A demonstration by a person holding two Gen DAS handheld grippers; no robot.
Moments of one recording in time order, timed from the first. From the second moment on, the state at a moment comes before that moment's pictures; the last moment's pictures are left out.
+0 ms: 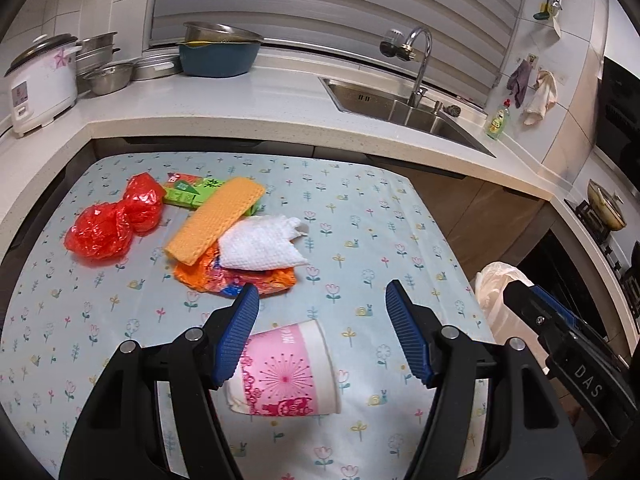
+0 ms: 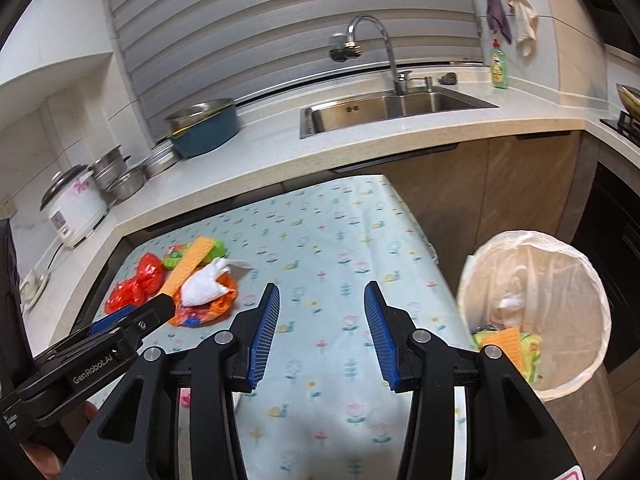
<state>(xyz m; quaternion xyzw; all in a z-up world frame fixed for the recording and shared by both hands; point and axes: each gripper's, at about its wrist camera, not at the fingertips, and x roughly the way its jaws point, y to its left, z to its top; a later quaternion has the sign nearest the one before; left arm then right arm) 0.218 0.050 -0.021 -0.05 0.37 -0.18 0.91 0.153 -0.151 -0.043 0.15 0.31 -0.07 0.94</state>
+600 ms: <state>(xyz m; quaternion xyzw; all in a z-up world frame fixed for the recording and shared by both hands) 0.259 0.181 -0.037 -0.08 0.38 -0.08 0.92 0.207 -0.050 -0.057 0.11 0.35 -0.01 0.93</state>
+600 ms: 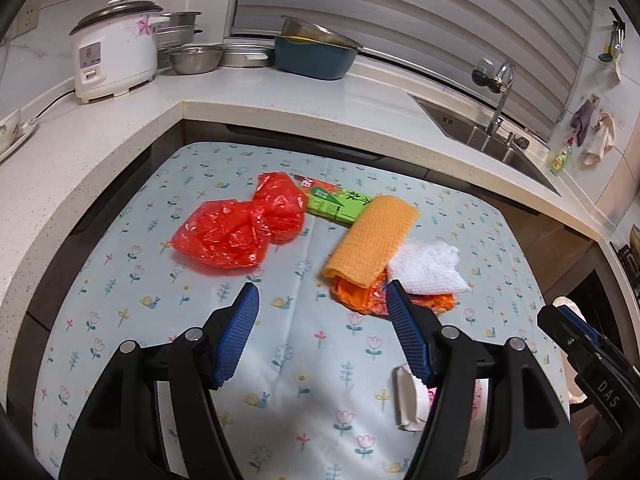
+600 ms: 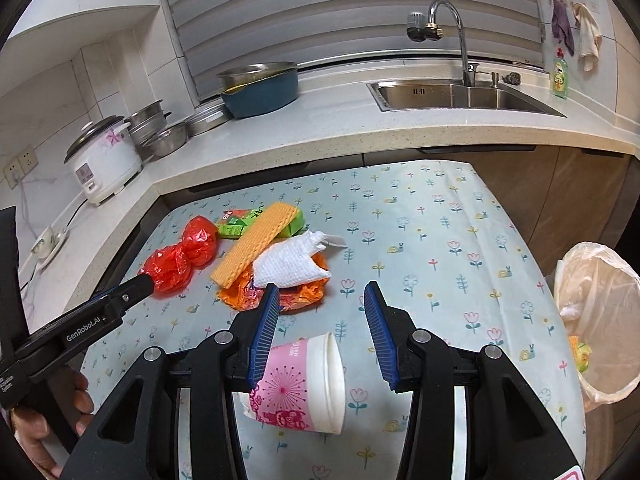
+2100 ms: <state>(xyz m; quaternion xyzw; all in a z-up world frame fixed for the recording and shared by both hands) 0.319 0.204 -0.070 -0.06 0.41 -0.07 0.91 0.286 -0.028 -0.097 0.10 0.39 0.01 0.92</state>
